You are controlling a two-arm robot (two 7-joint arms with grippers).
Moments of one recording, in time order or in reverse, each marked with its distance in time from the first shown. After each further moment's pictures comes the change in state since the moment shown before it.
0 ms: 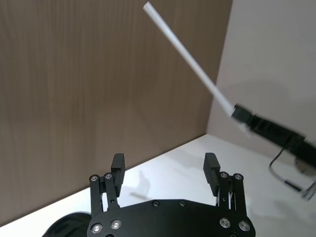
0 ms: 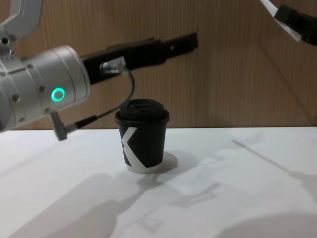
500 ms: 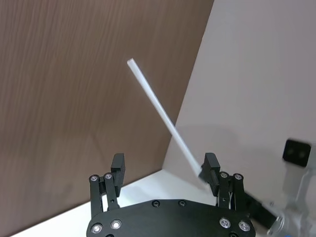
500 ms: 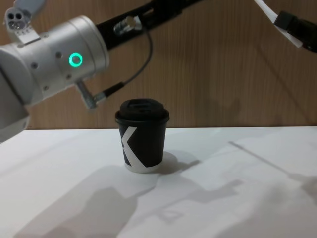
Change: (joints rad) left arm -0.095 -0.087 -0.017 0.102 -0.218 0.023 -0.167; right arm -0.010 0.020 -0.012 0.000 0.007 -0.011 0.012
